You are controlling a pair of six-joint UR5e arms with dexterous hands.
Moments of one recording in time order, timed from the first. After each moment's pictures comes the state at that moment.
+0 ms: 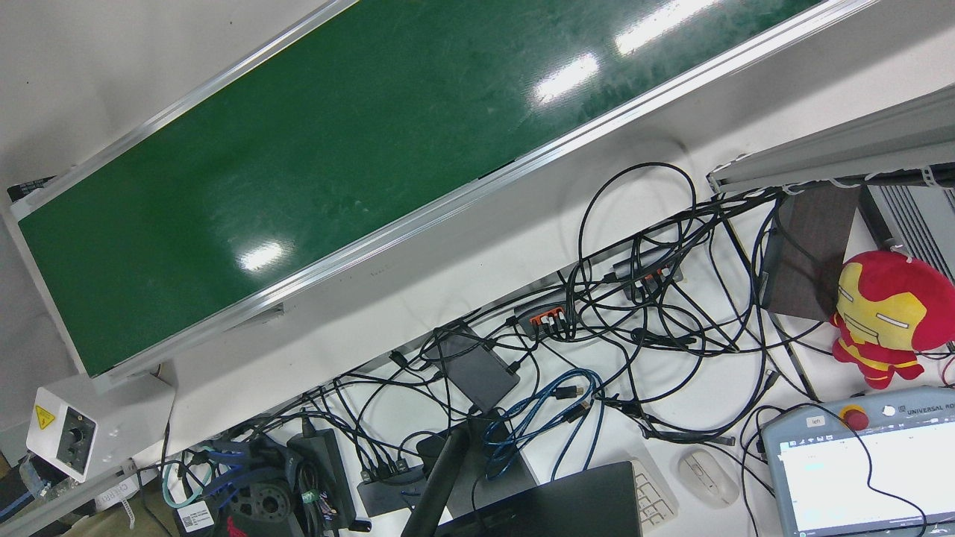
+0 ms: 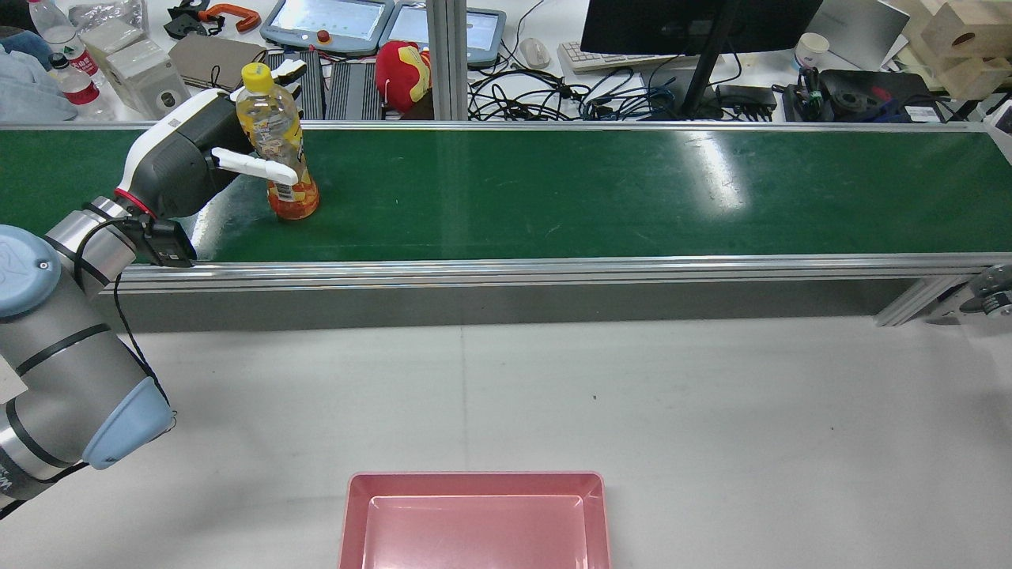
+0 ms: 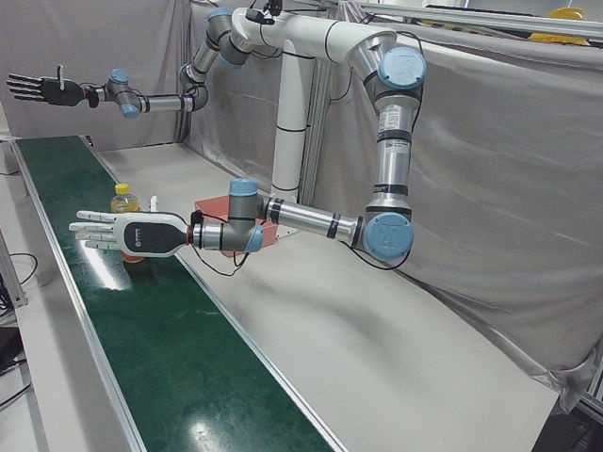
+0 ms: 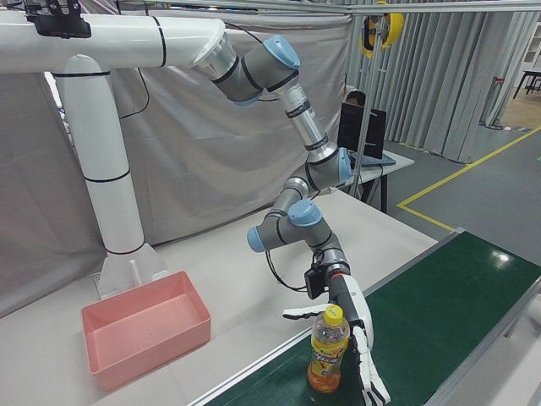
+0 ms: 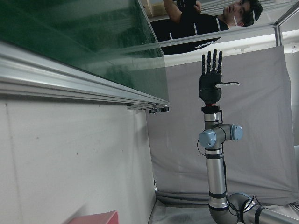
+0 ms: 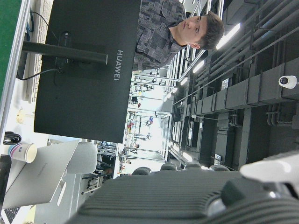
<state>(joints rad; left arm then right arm) -0.84 -2.05 -1.72 0.21 1.25 0.42 1.55 -1.52 1.58 -3.11 -1.57 -0.10</state>
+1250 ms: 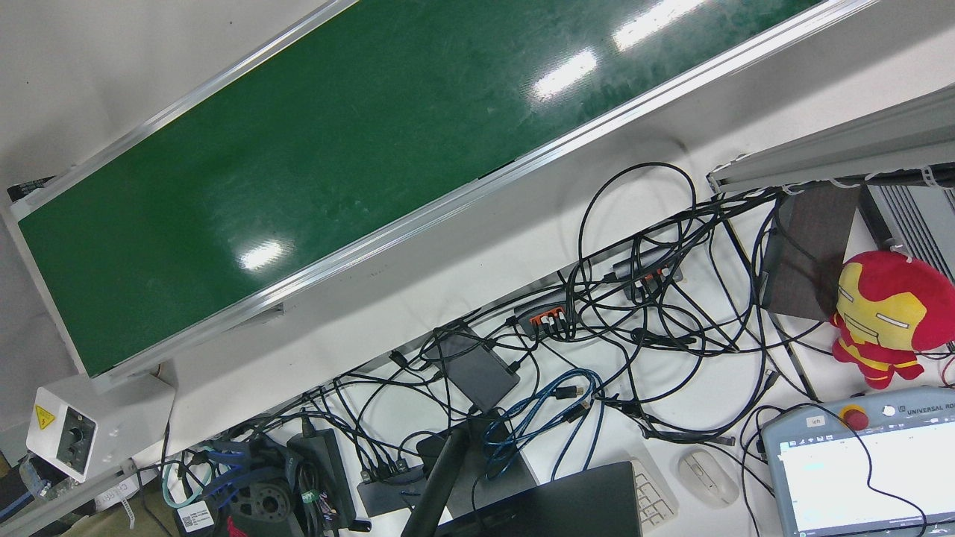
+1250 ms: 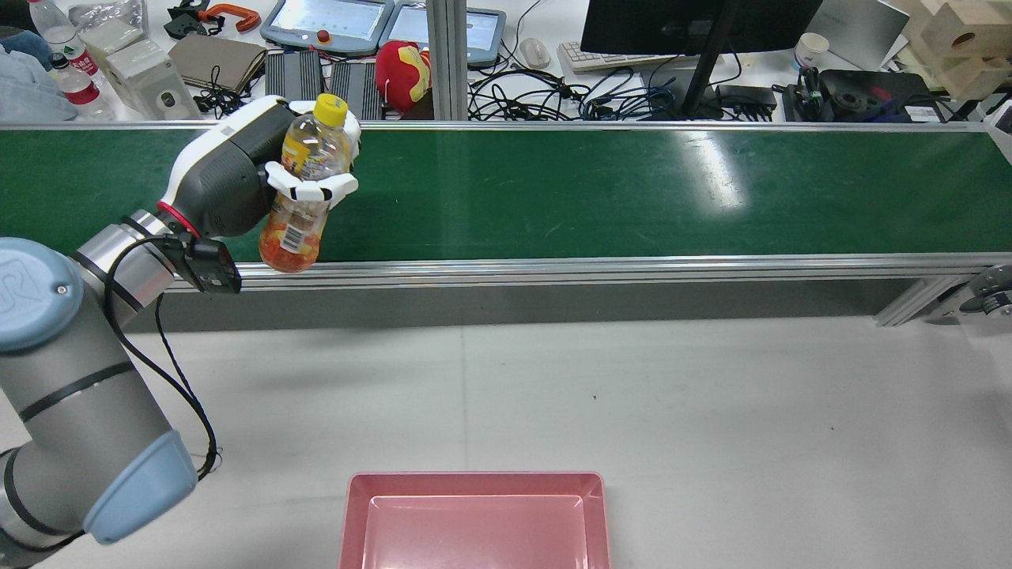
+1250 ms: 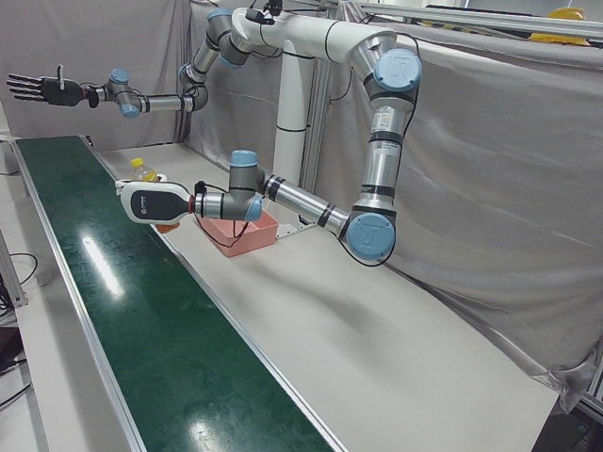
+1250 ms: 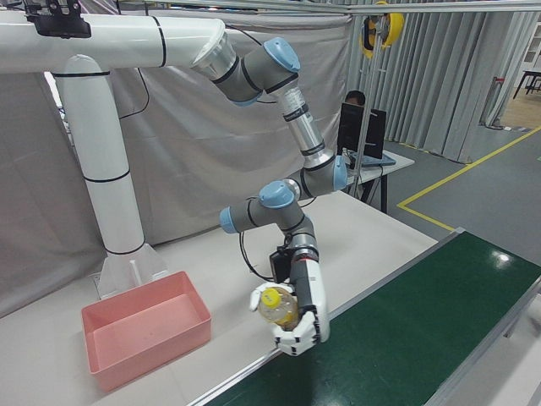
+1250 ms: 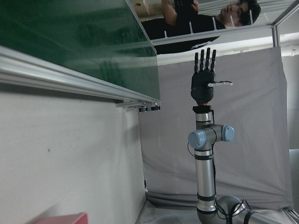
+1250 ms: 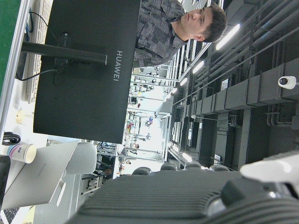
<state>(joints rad) -0.75 -2.12 -1.91 0.43 1.25 0.41 1.55 -1.52 1.58 -3.11 -1.57 -0.11</state>
